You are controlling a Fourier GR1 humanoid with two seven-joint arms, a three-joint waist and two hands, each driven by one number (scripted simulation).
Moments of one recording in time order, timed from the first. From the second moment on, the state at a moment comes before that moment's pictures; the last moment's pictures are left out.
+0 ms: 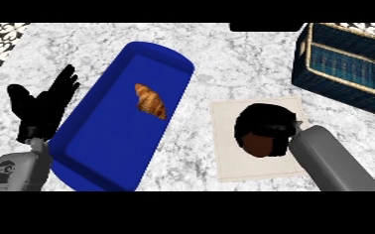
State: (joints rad) left arm -0.20 0.30 0.11 -1.39 0.10 -0.02 0.21; right arm -0.46 -0.39 0.46 -1.10 0.96 0.25 -0.87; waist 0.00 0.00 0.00
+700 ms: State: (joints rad) left arm -0.18 0.32 0.16 -1.38 0.10 -0.02 0.22; right arm -0.34 -0.23 0.25 -1.15 0.97 0.25 -0.40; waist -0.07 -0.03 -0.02
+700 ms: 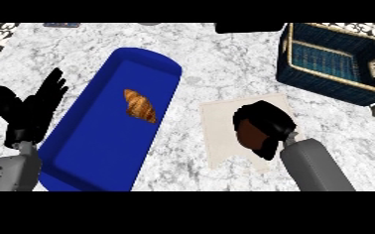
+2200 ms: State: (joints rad) left arm -0.21 0.30 0.14 -1.39 0.09 -0.04 0.24; right arm -0.69 -0.01 0.23 -2.14 0.86 0.19 1.02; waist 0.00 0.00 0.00
